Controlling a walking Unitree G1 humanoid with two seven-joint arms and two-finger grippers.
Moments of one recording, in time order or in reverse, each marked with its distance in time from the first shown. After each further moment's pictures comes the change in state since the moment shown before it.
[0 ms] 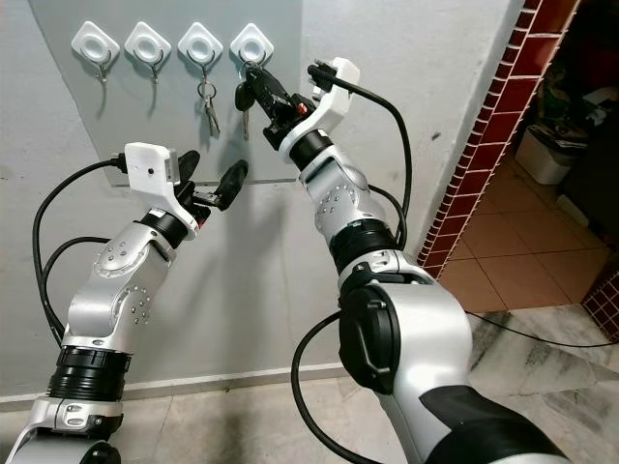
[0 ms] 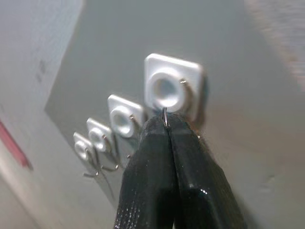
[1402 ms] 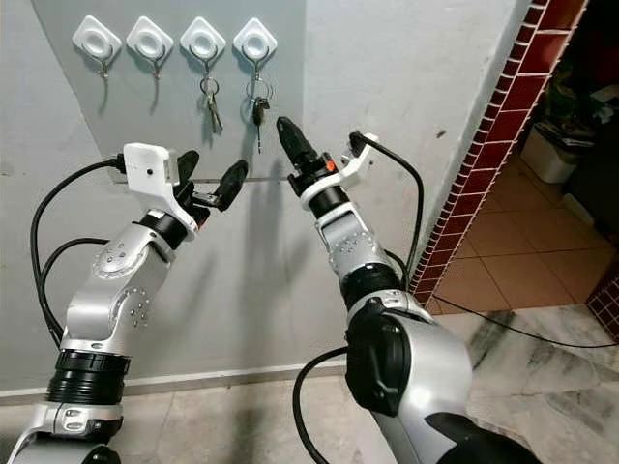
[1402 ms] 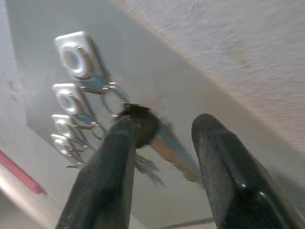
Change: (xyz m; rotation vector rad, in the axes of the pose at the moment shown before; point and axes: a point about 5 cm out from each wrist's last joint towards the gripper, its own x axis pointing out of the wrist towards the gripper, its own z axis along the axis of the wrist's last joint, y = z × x) left arm -0.003 -0.001 0.000 0.003 0.001 0.004; right arm -0.057 -0.049 -0.029 0.236 -0.068 -0.099
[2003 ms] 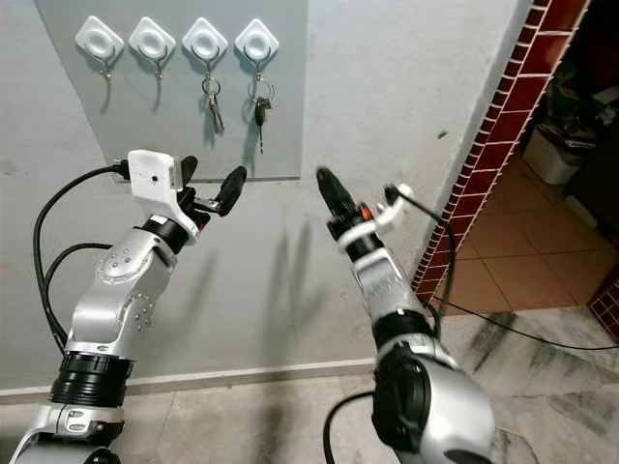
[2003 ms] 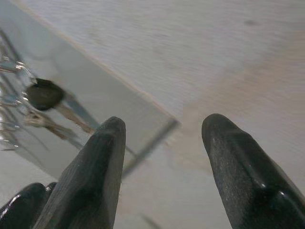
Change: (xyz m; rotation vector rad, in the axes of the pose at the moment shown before) left arm -0.003 0.005 -0.015 0.041 0.027 0.050; right arm -0.075 -0.057 -0.001 -0.026 -0.005 -0.187
